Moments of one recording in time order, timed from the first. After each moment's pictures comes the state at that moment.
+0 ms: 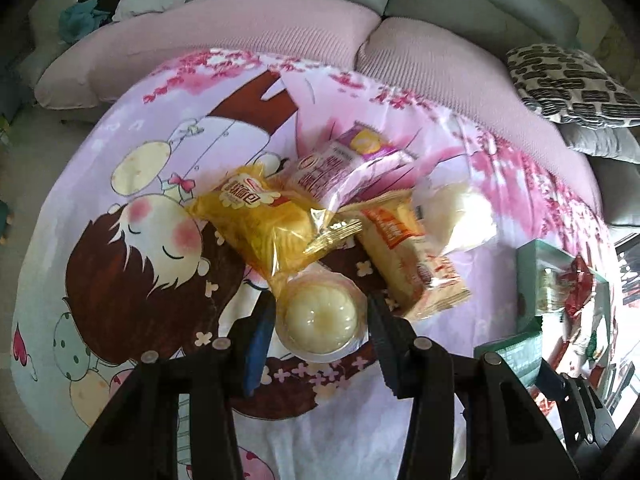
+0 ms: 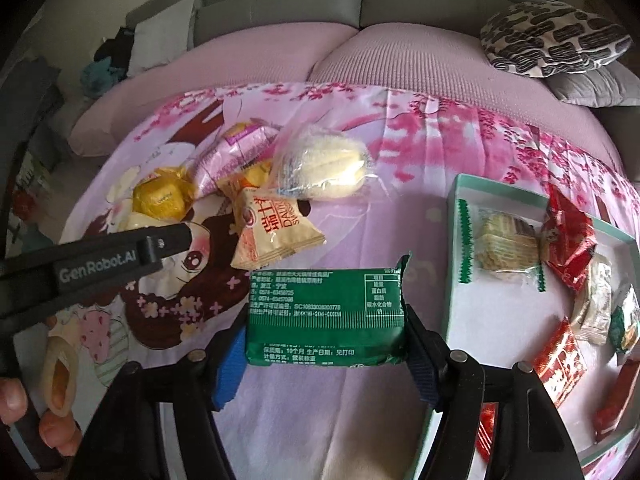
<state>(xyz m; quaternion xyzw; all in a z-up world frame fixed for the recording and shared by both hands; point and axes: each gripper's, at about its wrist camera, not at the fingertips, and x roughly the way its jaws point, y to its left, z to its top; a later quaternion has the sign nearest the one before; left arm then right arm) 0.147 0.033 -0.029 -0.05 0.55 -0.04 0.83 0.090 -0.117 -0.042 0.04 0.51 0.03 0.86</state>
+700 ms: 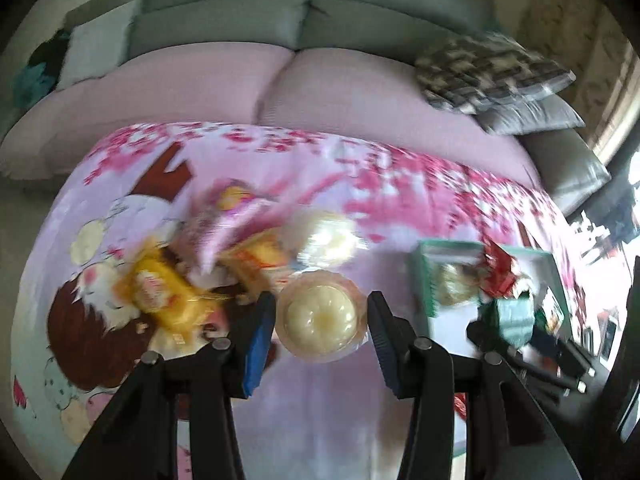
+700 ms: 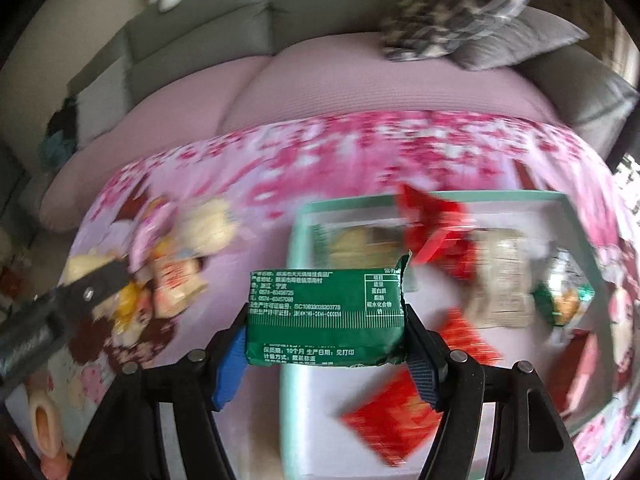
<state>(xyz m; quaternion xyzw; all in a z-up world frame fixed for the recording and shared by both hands) 0.127 -0.052 0.019 0.00 0.49 -0.15 0.86 0.076 -0.228 -0.013 0.12 0.49 -0.08 0.86</state>
